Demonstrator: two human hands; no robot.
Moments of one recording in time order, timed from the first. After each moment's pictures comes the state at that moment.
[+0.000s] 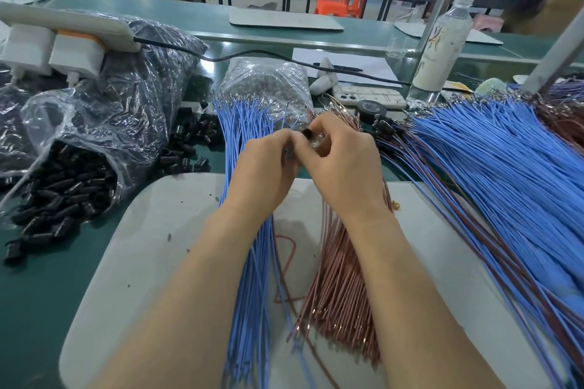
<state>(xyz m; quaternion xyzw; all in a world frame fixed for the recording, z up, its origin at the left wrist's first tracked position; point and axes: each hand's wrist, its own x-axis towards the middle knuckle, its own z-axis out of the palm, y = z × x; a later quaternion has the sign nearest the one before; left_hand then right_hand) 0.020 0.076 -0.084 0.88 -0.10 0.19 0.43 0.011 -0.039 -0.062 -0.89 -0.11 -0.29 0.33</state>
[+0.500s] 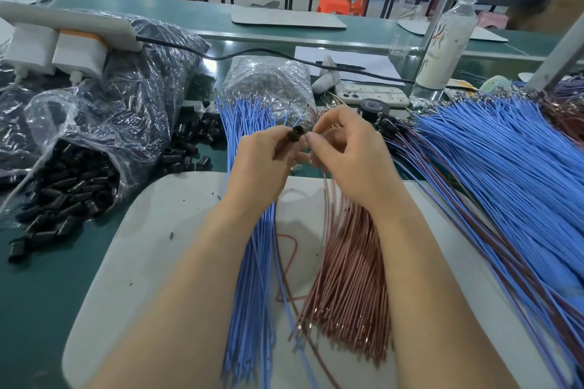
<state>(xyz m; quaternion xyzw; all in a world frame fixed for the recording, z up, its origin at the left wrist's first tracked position) 0.023 0.082 -0.086 0.79 -0.11 0.16 0.58 0.009 -0.056 -0.051 -0.86 -0.14 -0.12 0.47</state>
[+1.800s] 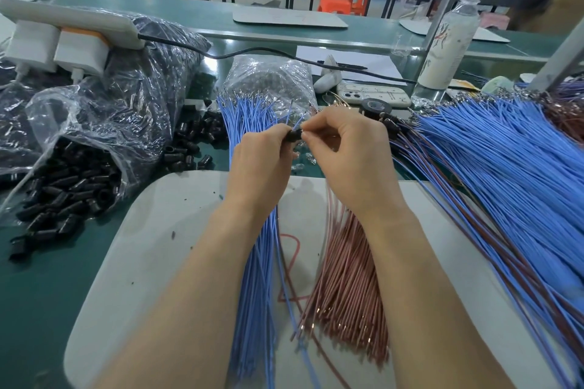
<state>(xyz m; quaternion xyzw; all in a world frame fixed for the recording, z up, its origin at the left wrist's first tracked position) 0.025 0.083 -0.085 0.89 -0.08 0.23 0.40 0.006 -0.042 -0.049 -0.86 -0.17 -0.26 0.41</state>
